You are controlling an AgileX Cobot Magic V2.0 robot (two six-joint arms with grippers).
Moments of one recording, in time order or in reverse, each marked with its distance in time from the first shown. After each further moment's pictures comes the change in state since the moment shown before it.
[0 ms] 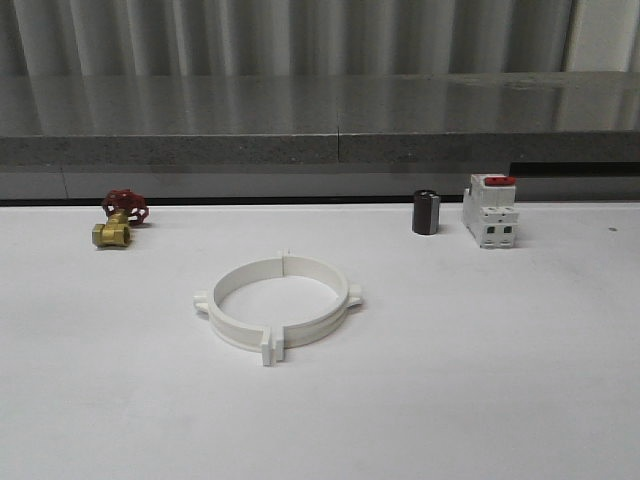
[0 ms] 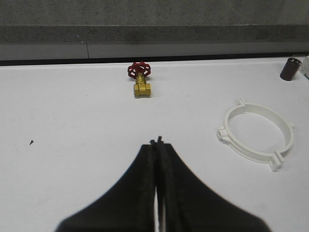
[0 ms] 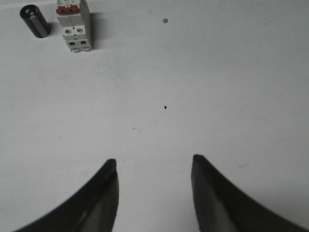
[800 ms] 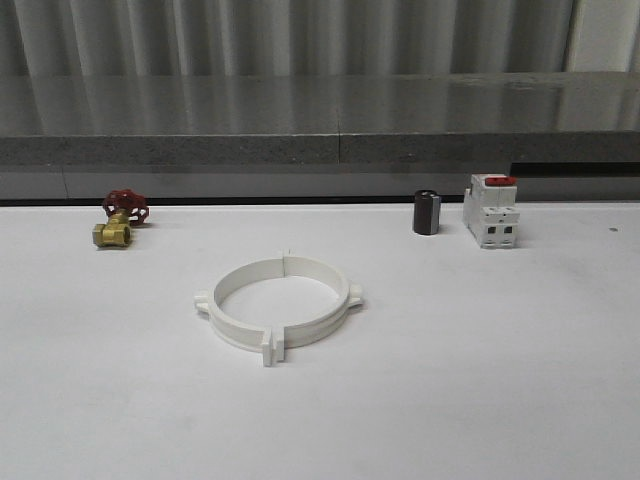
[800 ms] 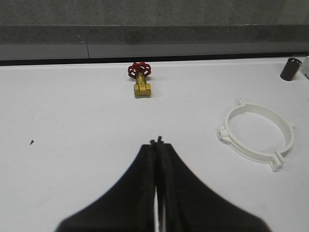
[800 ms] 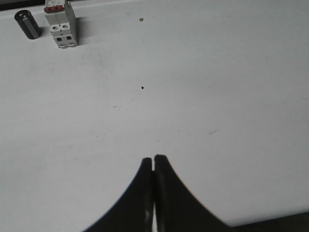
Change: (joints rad) left arm 0.000 0.000 0.000 0.000 0.000 0.000; right arm 0.000 -0.413 0.147 -0.015 0.157 0.000
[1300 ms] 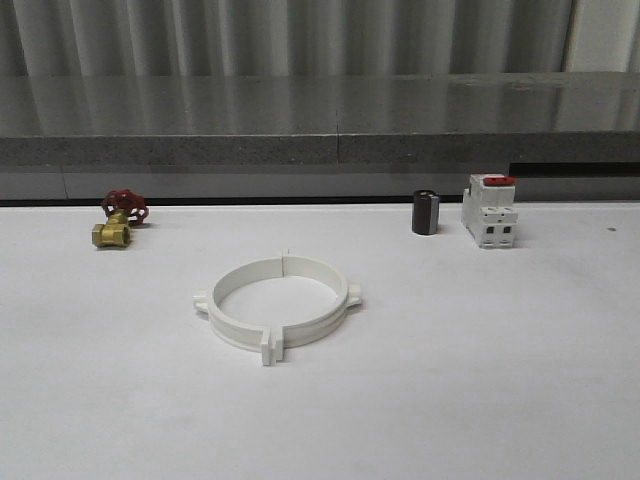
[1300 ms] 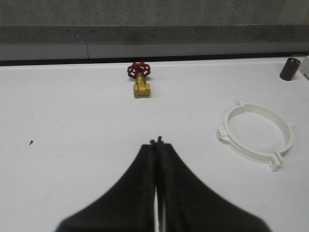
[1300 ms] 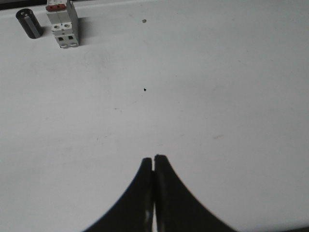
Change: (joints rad) left arm 0.000 0.000 0.000 0.000 0.000 0.000; right arm 0.000 -0.033 0.085 -0.011 -0.093 0.000
